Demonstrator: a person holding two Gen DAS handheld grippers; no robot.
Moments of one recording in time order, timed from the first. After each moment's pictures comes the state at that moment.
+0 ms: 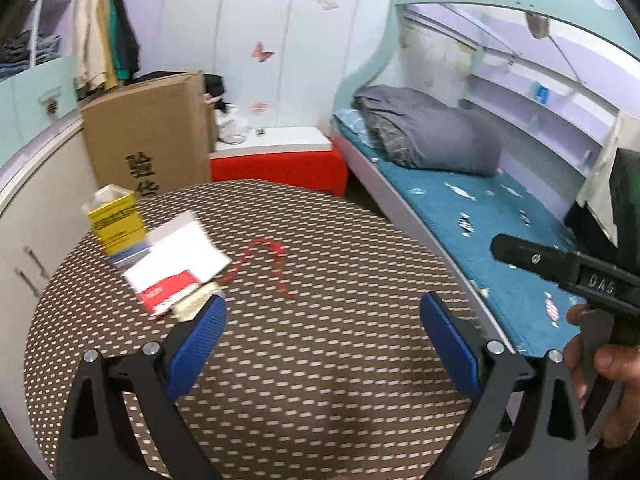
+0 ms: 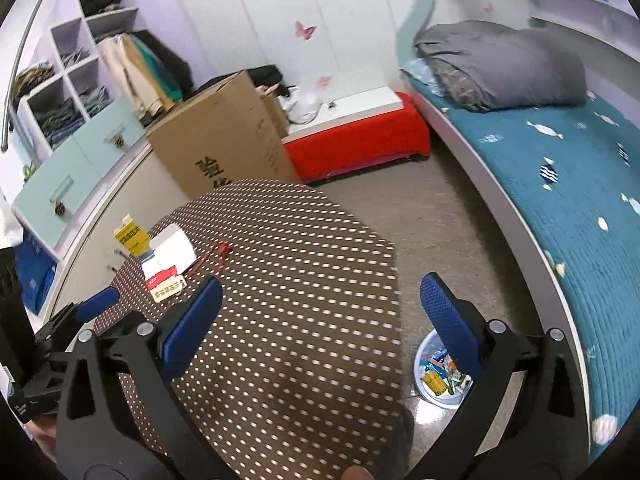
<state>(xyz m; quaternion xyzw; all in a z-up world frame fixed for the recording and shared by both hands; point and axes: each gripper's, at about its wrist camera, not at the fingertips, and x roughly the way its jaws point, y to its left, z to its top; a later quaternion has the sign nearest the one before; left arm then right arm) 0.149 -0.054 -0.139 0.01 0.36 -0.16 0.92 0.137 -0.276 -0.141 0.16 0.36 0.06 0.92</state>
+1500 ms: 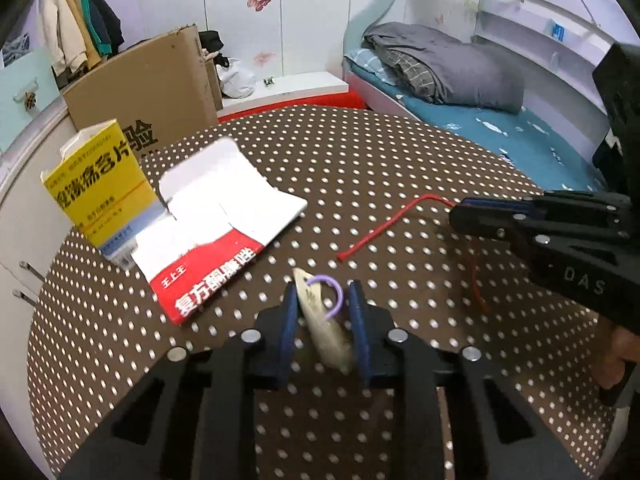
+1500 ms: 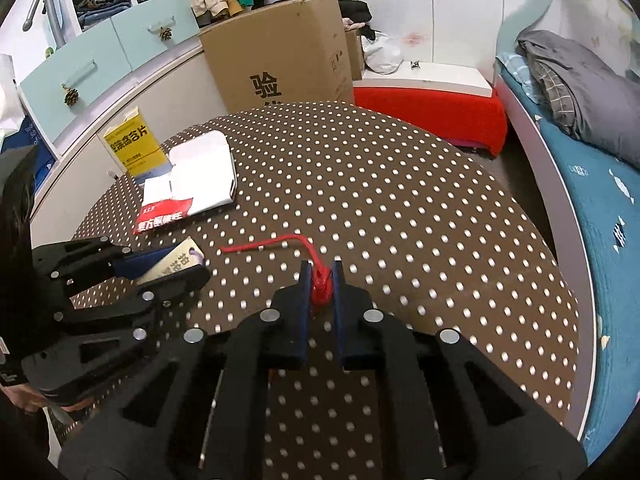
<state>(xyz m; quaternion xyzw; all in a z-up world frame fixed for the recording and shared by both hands) 0.229 -0.009 -0.222 0.08 0.44 -0.16 0.88 0.218 -0.157 -0.209 0.04 0.42 0.16 0.89</state>
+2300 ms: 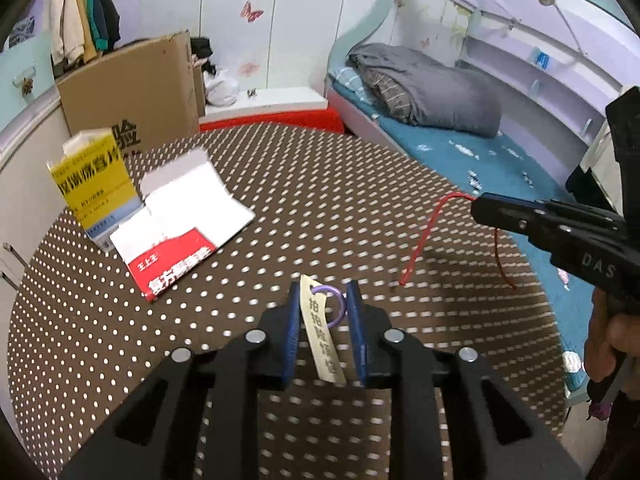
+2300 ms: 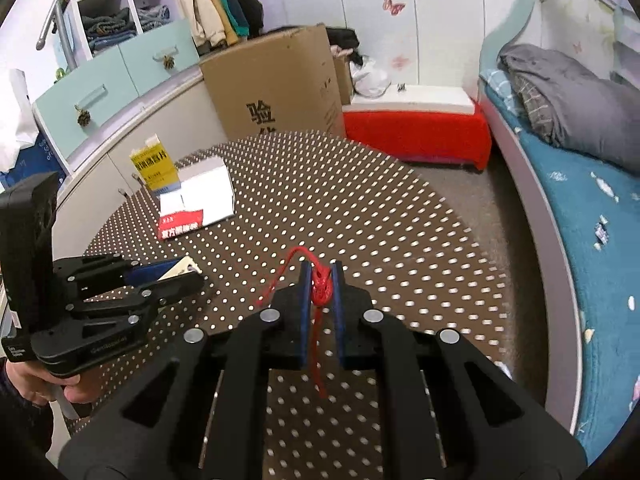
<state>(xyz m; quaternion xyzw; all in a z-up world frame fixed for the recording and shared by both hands) 0.183 -0.028 -0.196 0.03 0.41 -0.20 0.89 0.165 -0.213 -0.164 0.04 0.37 0.15 0.91</state>
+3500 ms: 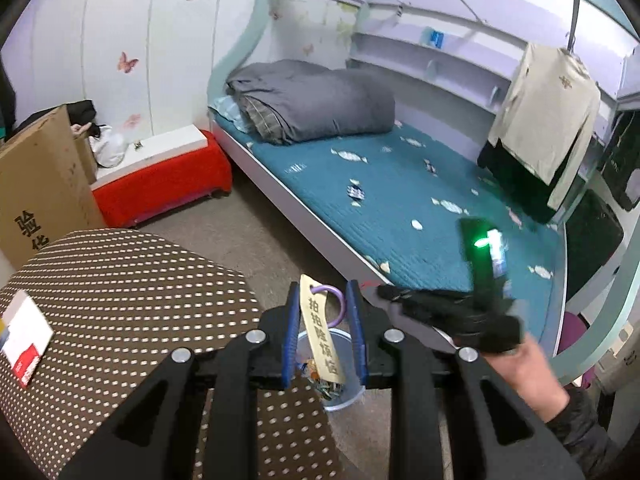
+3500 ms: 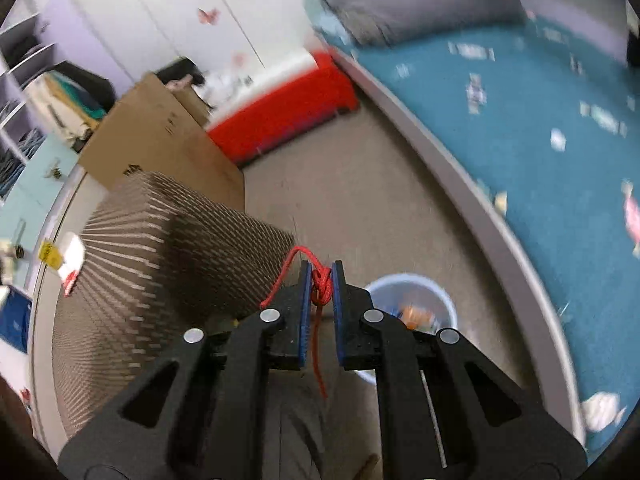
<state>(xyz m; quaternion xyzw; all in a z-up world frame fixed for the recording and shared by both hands) 0.138 -0.259 -0.135 0.08 0.38 -0.35 0.86 0.120 -0.468 -0.284 0.26 0.44 -0.03 0.86</state>
